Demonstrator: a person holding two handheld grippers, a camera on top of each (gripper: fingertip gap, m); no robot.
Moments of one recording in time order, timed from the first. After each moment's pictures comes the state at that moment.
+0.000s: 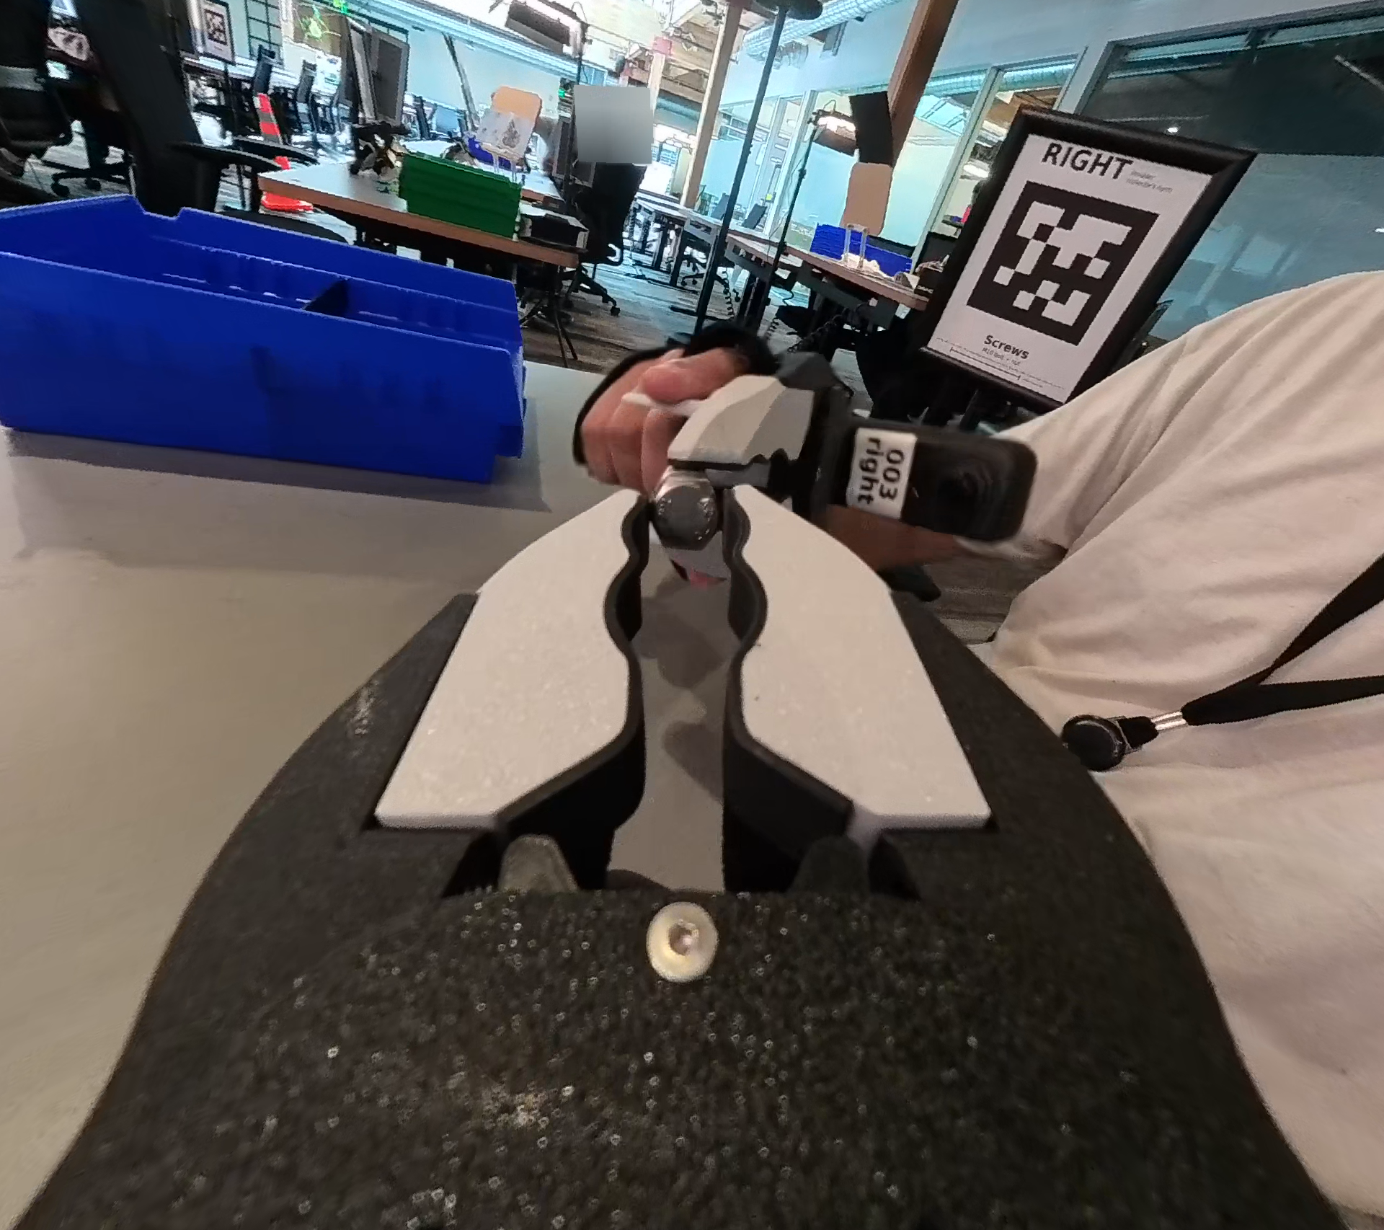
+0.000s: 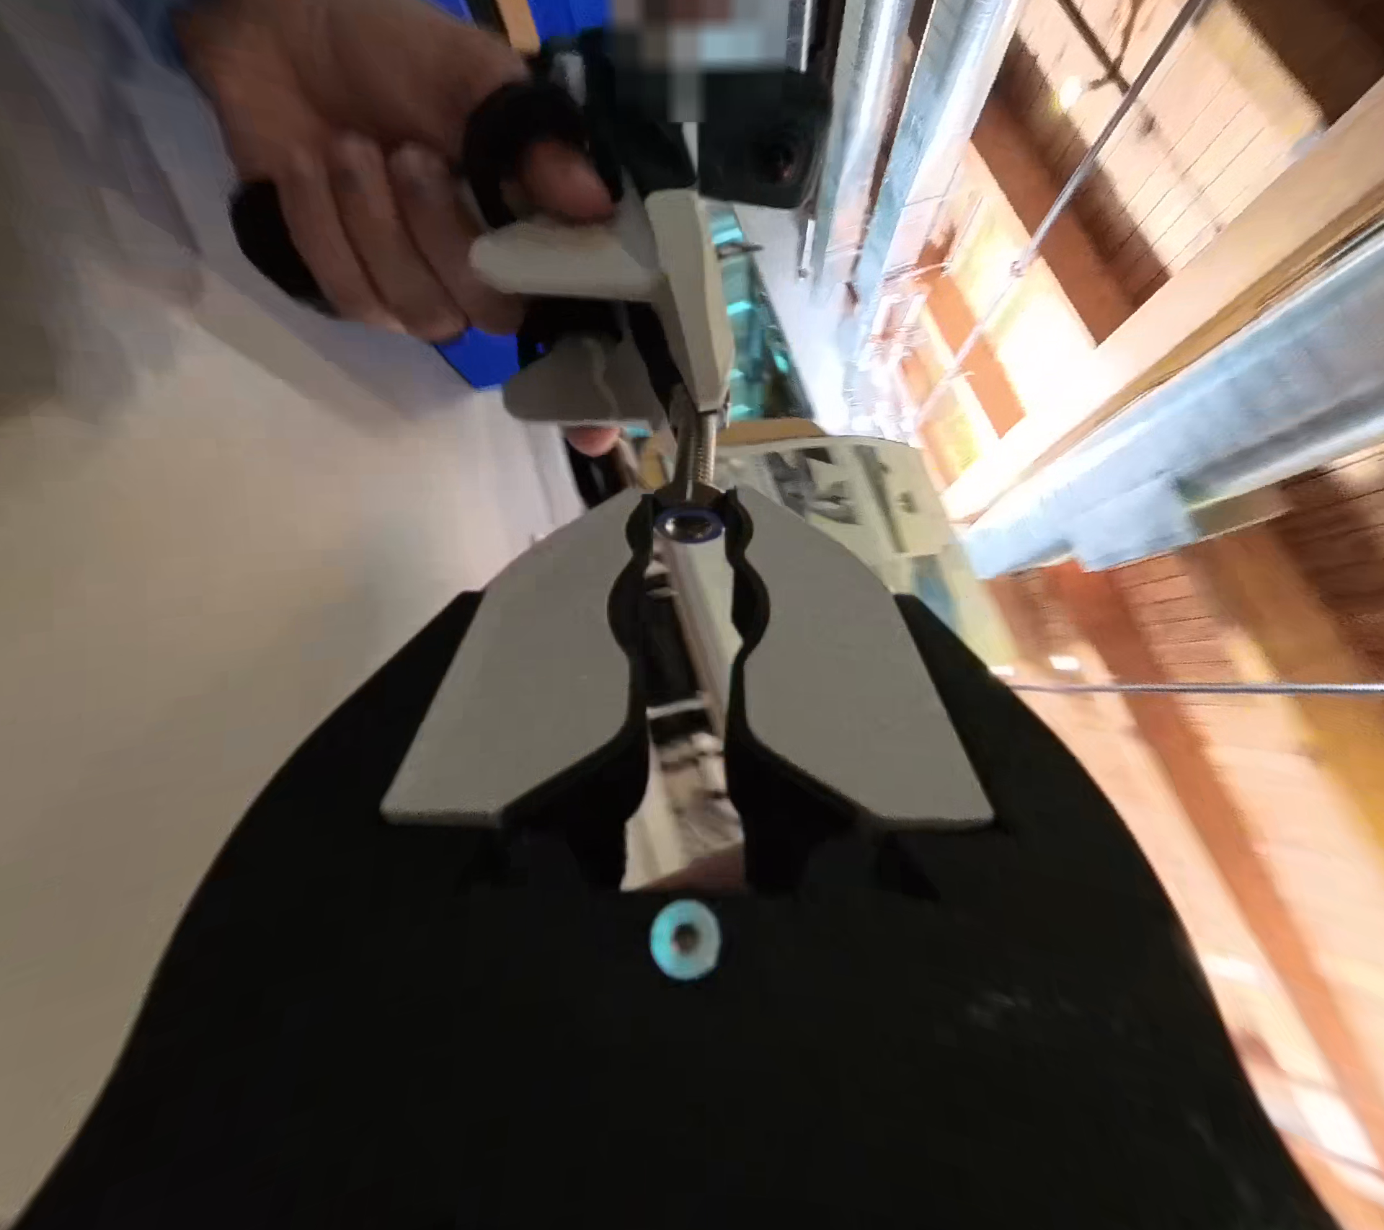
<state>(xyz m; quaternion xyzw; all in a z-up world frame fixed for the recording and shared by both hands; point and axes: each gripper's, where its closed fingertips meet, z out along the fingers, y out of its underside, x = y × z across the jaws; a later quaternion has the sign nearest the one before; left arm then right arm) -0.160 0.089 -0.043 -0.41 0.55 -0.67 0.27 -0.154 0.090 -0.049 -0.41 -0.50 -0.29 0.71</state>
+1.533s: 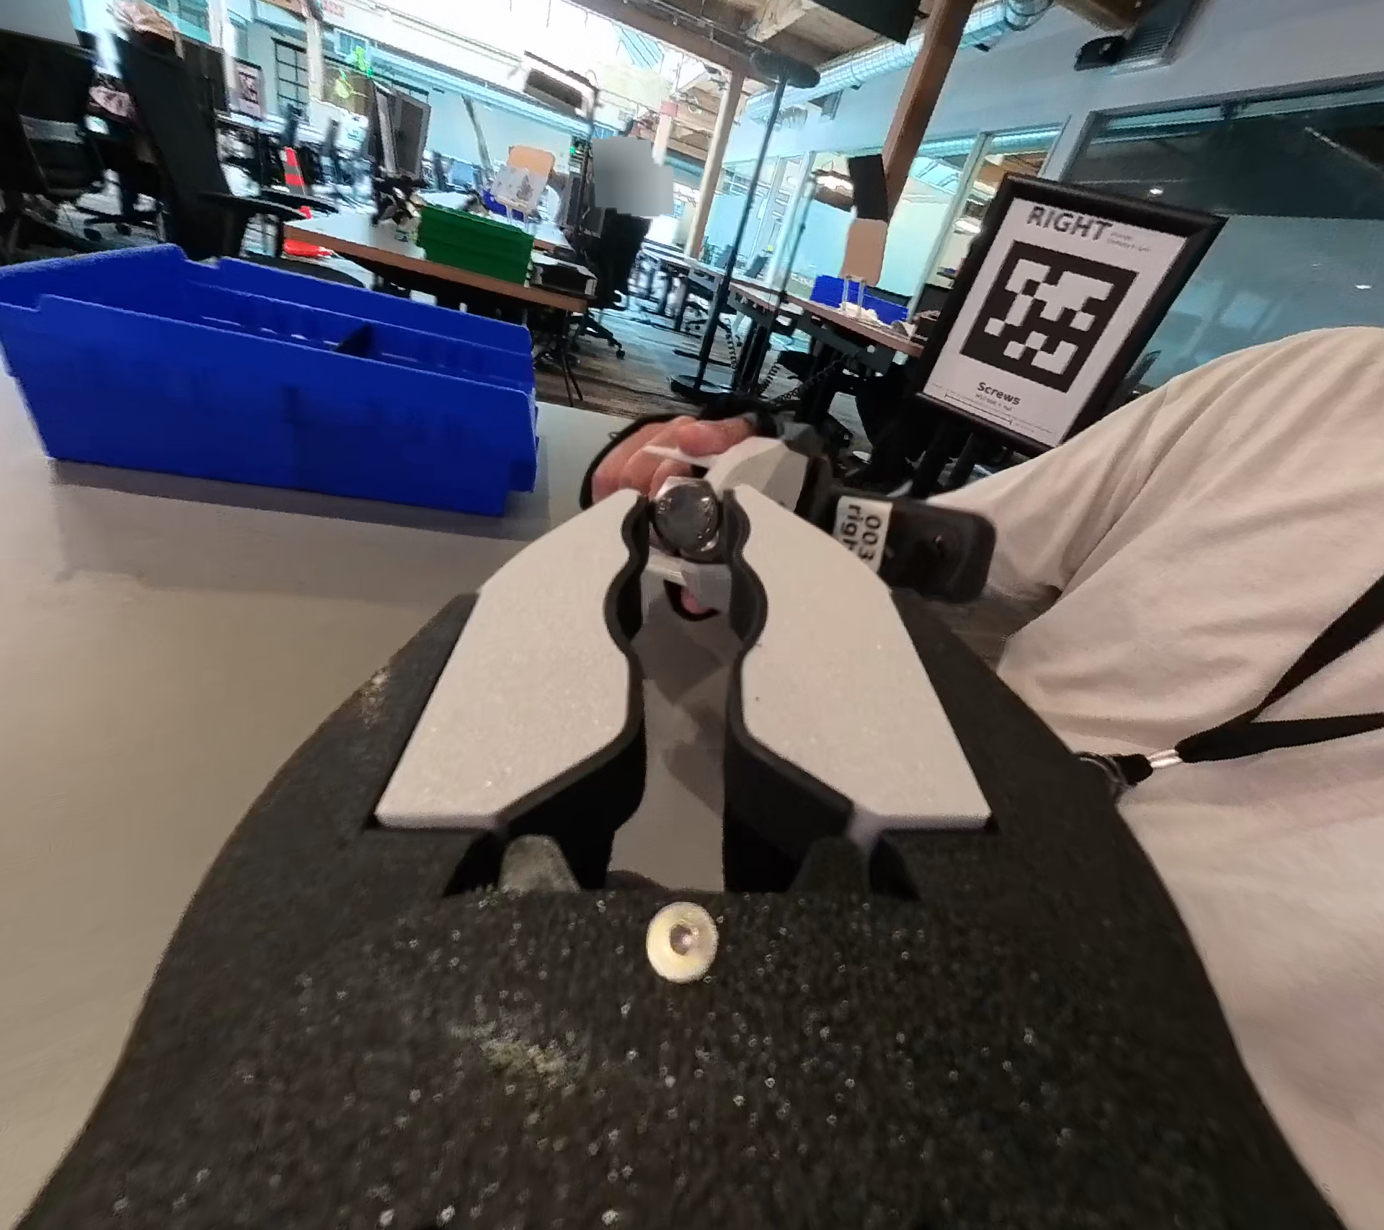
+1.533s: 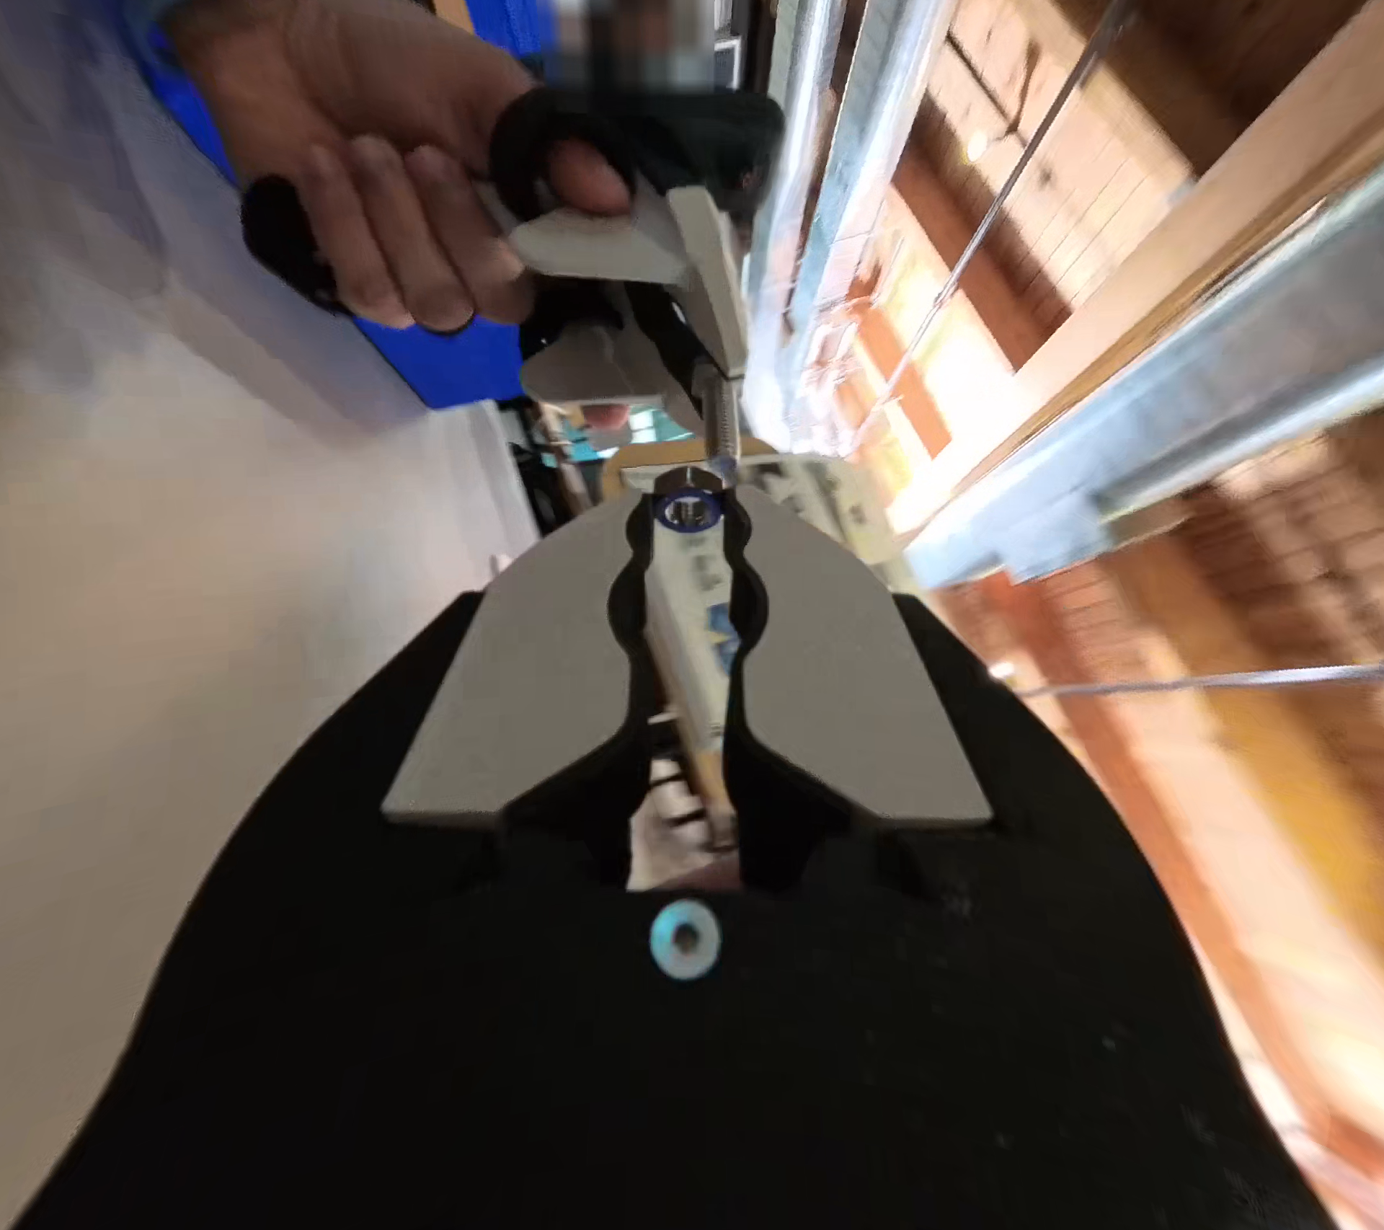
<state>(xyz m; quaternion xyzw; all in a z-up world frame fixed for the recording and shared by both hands) -0.164 0.103 -0.030 -0.41 0.53 -0.69 0.28 -0.149 0.084 -0.051 -0.37 -0.48 -0.31 0.73</state>
